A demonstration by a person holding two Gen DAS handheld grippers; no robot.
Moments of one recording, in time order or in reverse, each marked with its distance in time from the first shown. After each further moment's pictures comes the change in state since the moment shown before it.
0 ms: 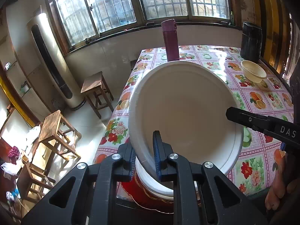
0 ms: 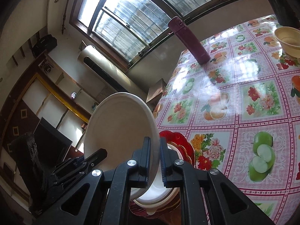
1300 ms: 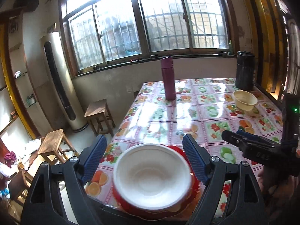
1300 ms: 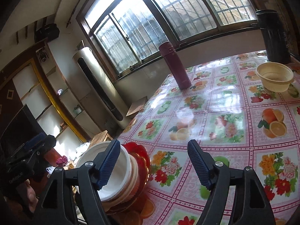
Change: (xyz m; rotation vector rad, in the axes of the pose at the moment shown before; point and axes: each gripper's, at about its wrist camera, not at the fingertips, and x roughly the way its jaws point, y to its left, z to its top) left arm -0.067 -0.026 0.002 -0.046 -0.266 -0.022; right arm -0.053 -0.028 -0.004 -0.173 -0.161 -0.169
